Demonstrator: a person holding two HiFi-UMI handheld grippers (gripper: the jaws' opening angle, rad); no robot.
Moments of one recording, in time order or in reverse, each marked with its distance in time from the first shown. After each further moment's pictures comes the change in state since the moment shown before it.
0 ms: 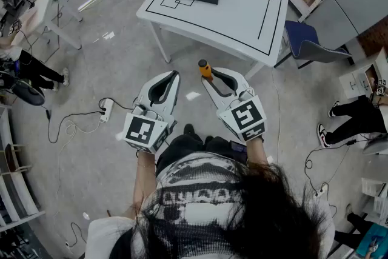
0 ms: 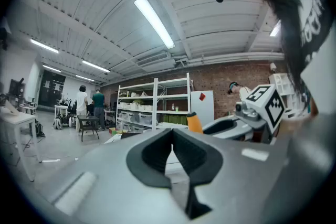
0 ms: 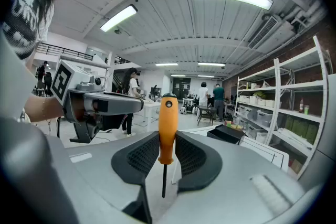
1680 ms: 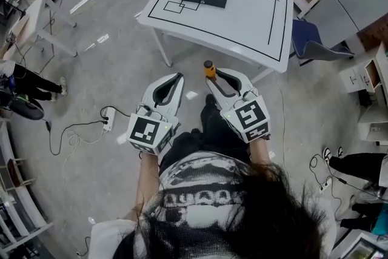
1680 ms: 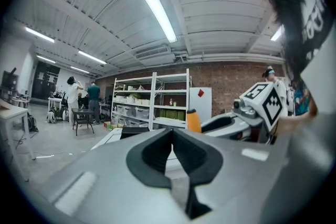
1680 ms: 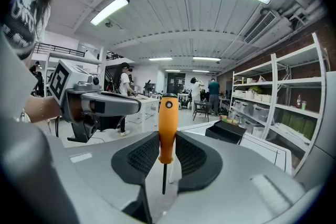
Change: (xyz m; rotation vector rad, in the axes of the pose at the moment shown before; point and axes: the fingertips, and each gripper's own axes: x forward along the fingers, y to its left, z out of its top) left arm 0.035 0.090 -0.014 0.002 -0.038 -0.097; right arm 0.095 -0.013 0.005 0.033 0.053 -0.055
